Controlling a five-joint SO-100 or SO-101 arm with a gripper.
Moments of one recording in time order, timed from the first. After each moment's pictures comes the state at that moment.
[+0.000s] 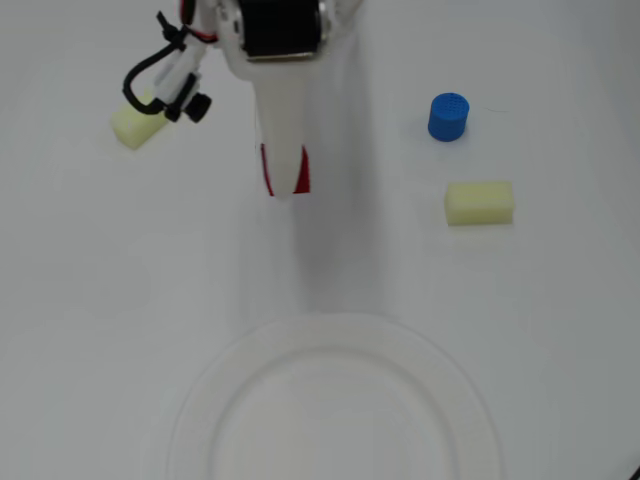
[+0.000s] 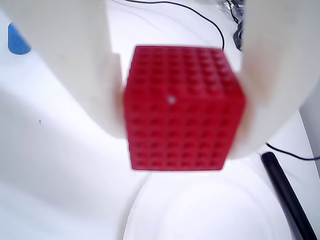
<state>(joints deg) 0.4 103.4 88.4 67.5 -13.4</state>
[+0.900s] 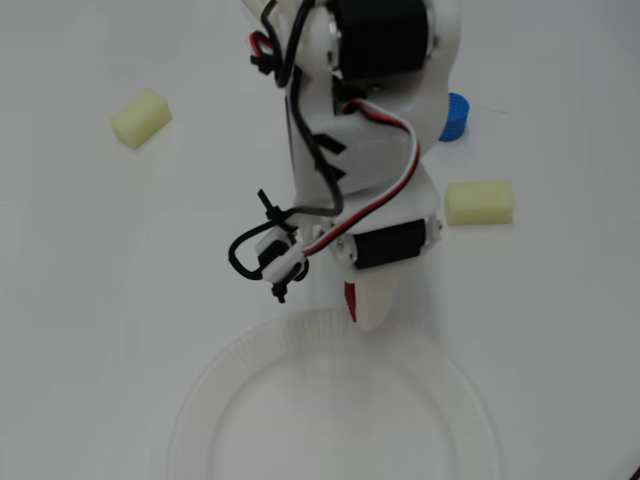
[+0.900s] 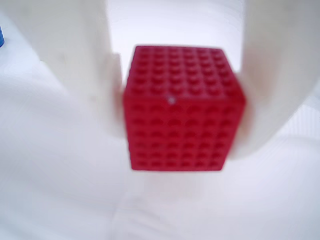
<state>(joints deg) -3.8 43.4 16.2 98.5 -8.2</state>
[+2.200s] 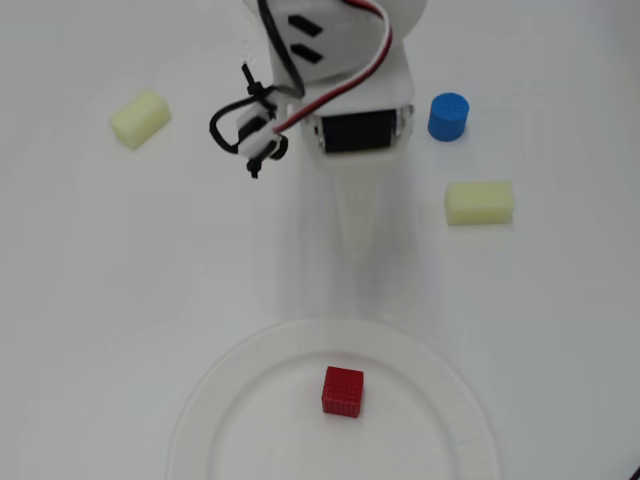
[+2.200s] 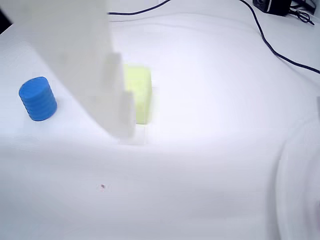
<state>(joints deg) -4.0 75.3 55.3 100.7 0.3</state>
